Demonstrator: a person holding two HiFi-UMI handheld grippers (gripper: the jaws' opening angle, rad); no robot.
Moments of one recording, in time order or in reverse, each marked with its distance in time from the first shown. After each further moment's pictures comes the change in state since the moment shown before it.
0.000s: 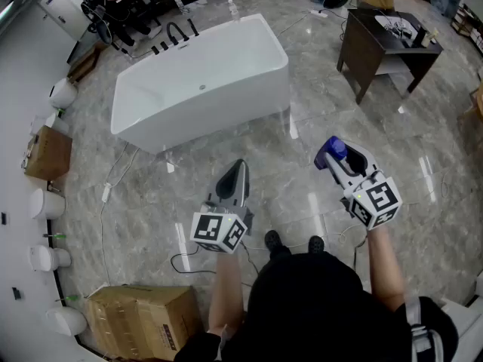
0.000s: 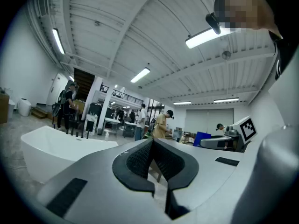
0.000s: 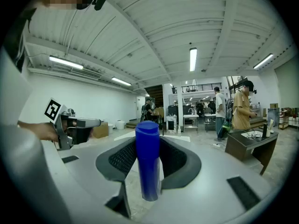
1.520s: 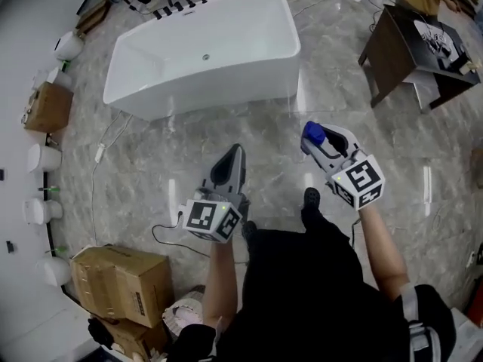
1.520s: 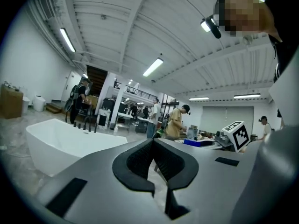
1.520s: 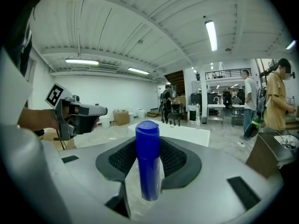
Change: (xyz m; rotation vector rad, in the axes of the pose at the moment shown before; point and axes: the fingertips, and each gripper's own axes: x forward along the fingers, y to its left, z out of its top) left arm 0.200 0.014 -0.034 -0.063 0.050 0.188; right arm 0.164 -0.156 -0.050 -0.062 0.134 0.337
